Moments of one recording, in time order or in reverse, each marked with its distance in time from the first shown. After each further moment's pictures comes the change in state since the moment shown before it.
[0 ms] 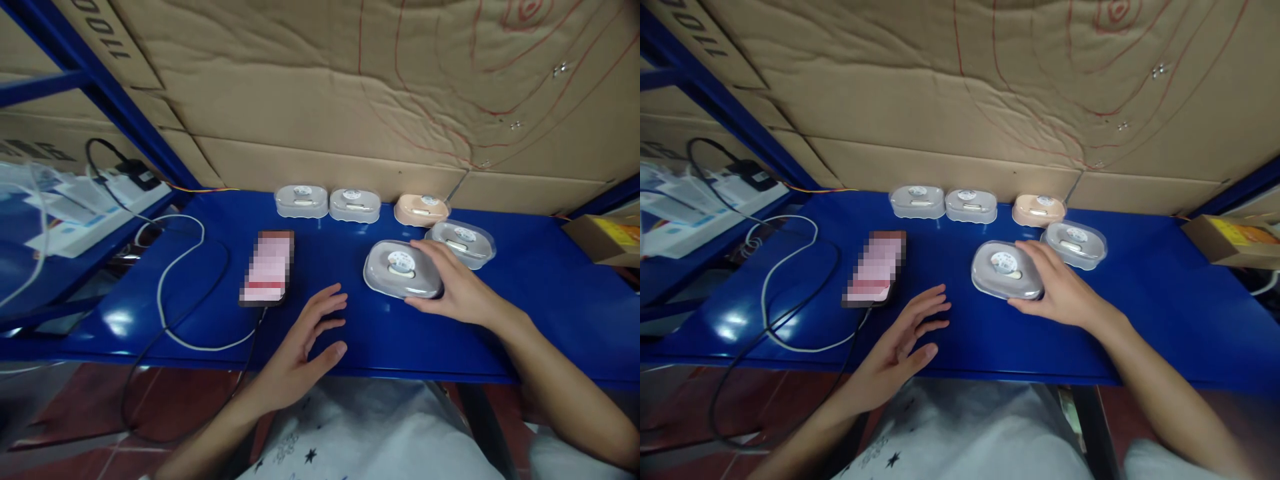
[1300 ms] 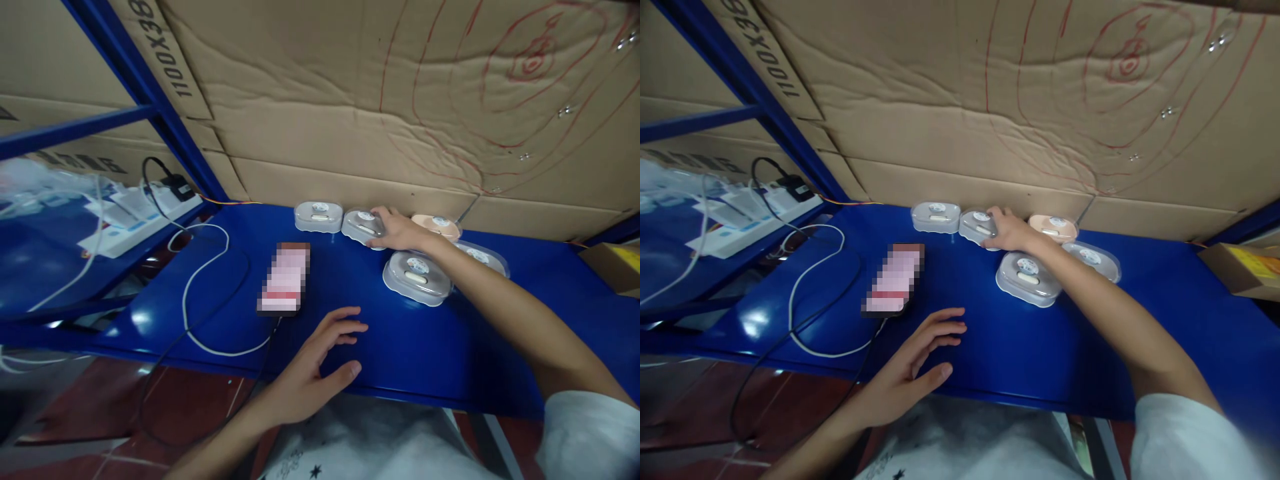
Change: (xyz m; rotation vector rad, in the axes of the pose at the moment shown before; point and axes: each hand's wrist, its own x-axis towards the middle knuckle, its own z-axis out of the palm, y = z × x) left_hand -0.002 0.007 -0.001 0.101 -0.030 0.000; right_hand 0.192 0.022 0.027 -0.064 -0.241 0.173
